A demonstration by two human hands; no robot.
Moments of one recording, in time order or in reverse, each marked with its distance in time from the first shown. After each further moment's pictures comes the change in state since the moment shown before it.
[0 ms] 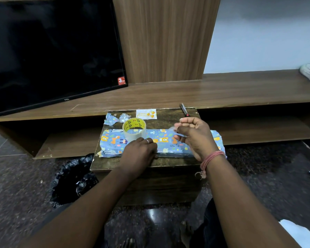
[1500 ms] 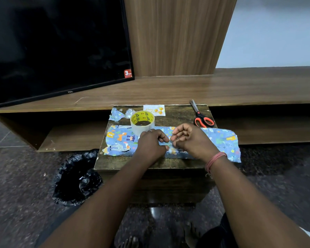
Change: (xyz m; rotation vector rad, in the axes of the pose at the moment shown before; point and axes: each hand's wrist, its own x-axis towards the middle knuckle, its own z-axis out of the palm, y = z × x) left_hand 0.036 0.001 0.006 -0.533 -0.140 -0.546; right_hand 0.028 0.037 0.009 -0.562 -0.338 -0.052
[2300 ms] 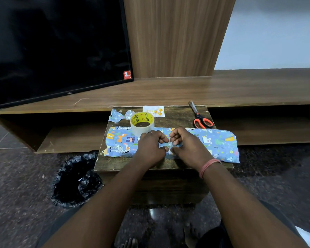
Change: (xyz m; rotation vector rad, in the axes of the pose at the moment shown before) left_hand -0.003 0.001 0.001 0.054 -0.010 0.002; right_hand -0.011 0.005 0.013 -0.393 0.038 -0.152
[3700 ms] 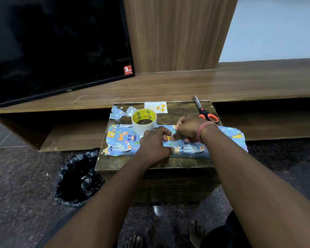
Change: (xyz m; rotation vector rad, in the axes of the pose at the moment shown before) left_hand 0.008 -0.008 0.002 -0.013 -0.089 -0.017; right_hand 0.075 -0.015 -0.025 -0.019 -0.251 0.484
